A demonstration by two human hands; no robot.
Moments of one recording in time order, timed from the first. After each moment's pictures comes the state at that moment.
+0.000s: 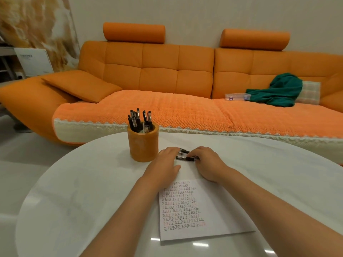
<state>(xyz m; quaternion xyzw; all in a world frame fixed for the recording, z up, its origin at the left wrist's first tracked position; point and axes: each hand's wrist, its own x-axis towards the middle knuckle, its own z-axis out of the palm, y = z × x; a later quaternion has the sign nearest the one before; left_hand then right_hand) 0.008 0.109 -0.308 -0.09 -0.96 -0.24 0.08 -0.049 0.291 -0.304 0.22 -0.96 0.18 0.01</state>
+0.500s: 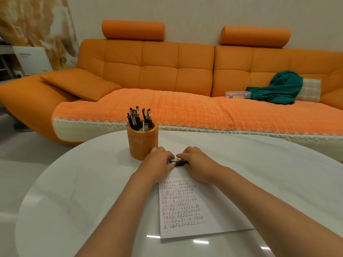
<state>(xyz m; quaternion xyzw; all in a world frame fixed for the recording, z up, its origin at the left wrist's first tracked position) 0.006 0.093 -0.304 -0.05 -0.98 -0.19 0.05 -0.033 0.271 -0.300 0.33 -0.93 0.13 -0.01</state>
